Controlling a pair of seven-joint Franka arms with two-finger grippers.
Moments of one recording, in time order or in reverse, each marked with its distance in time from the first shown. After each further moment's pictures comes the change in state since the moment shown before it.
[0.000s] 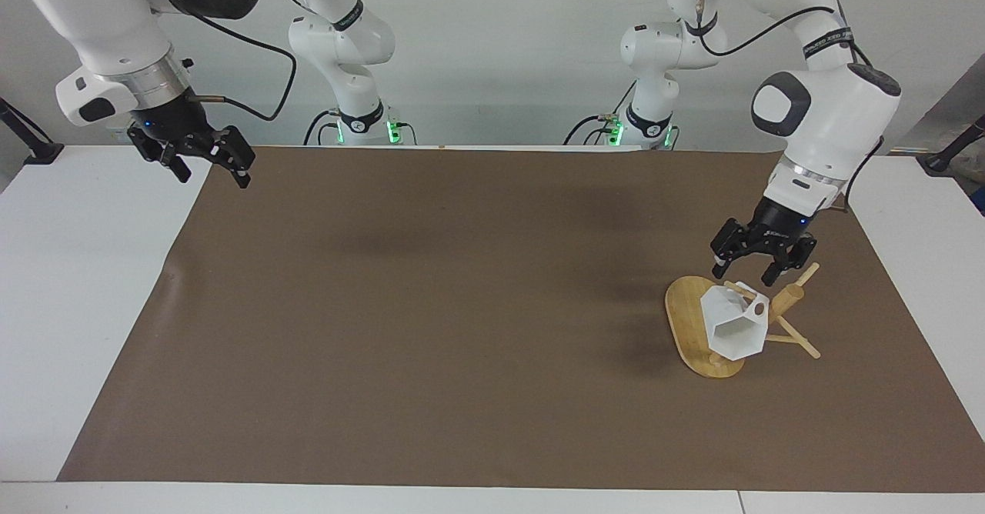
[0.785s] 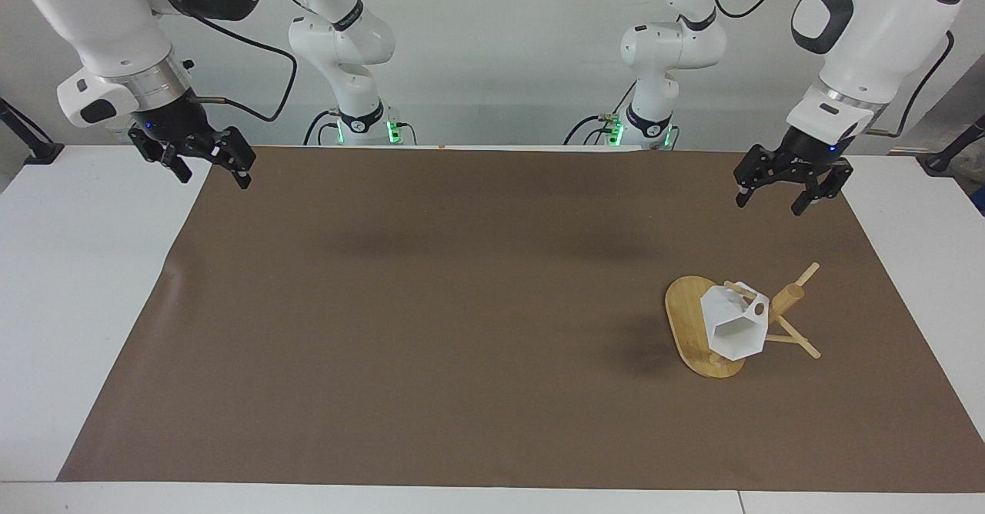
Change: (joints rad) left arm 0.018 -0.010 0.007 0.343 0.119 -0.536 -0.083; right arm 0.000 0.000 0.000 -0.004 0.000 -0.001 0.000
